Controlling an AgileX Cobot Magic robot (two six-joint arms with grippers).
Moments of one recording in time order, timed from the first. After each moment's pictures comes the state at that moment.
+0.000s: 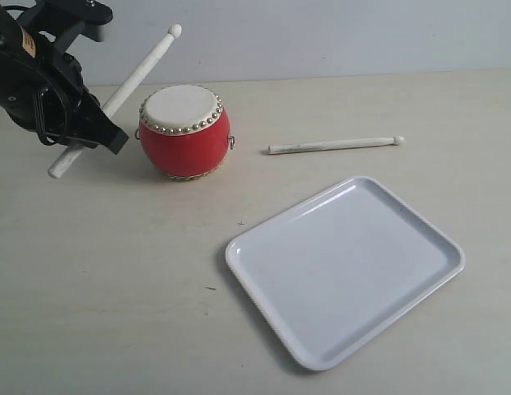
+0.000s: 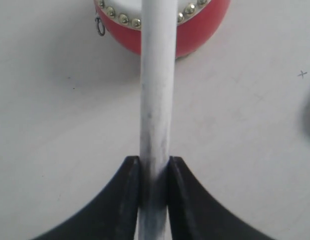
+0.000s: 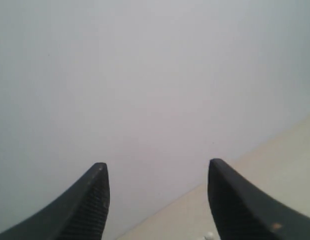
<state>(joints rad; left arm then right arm) -0.48 1.56 -1.14 0.16 0.77 0.06 -0.03 0.02 0.00 0.29 -0.10 0.27</state>
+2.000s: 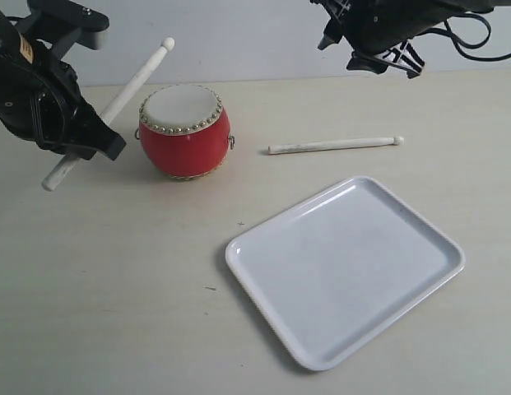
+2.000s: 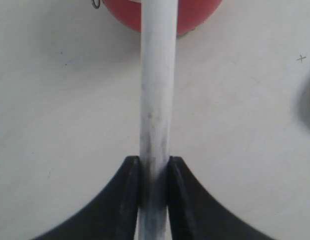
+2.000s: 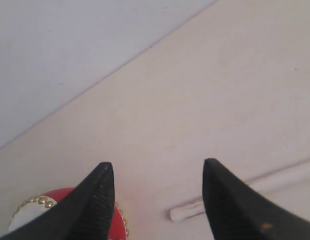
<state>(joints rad) -0.48 1.56 -1.14 0.15 0.83 0.02 0.26 1.99 -1.53 0.34 0.42 0.44</state>
